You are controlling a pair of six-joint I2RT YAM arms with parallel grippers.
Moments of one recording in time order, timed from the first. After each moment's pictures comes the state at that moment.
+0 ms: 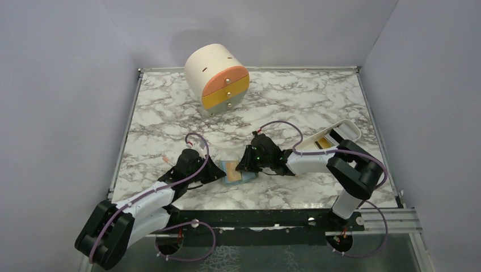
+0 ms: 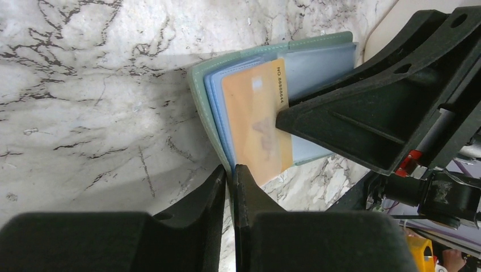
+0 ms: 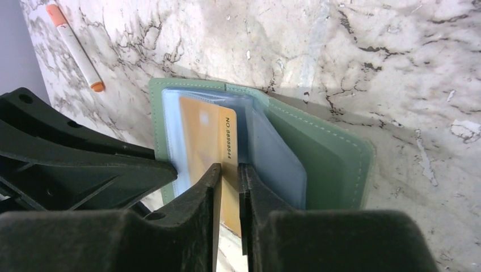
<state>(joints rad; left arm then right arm) -0.52 0.98 0.18 0.14 0.30 -0.86 0.92 1.70 0.77 0.20 -0.12 0.97</state>
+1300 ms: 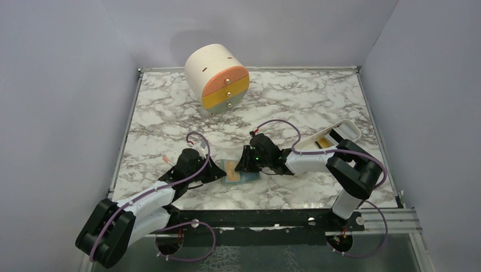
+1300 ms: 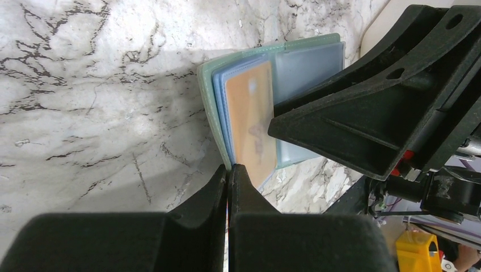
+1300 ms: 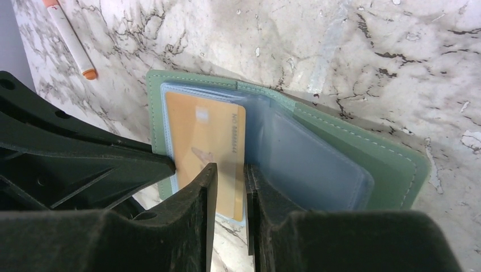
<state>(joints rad) -0.52 0.99 0.18 0.18 0.31 -0.84 0.92 1.71 0.79 0.18 -0.13 0.91</state>
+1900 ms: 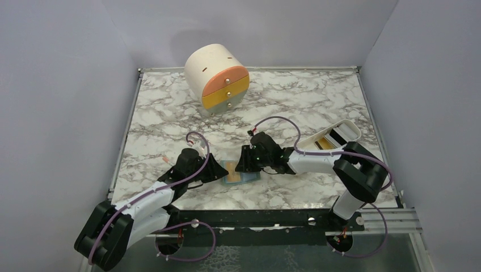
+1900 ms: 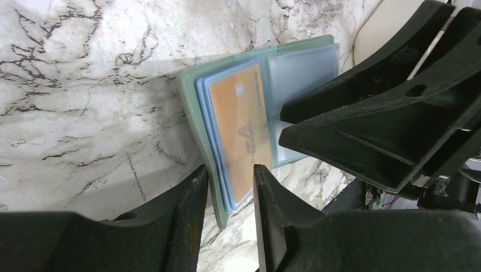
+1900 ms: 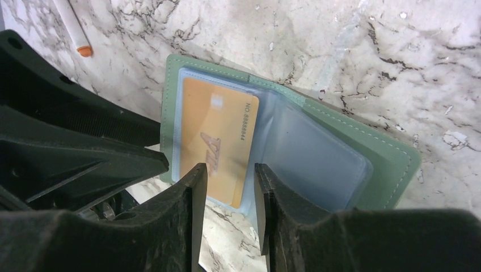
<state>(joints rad) -0.52 0.97 0.19 0.15 0.31 -0.83 0.92 1.67 0.79 0.13 -0.14 0.79</state>
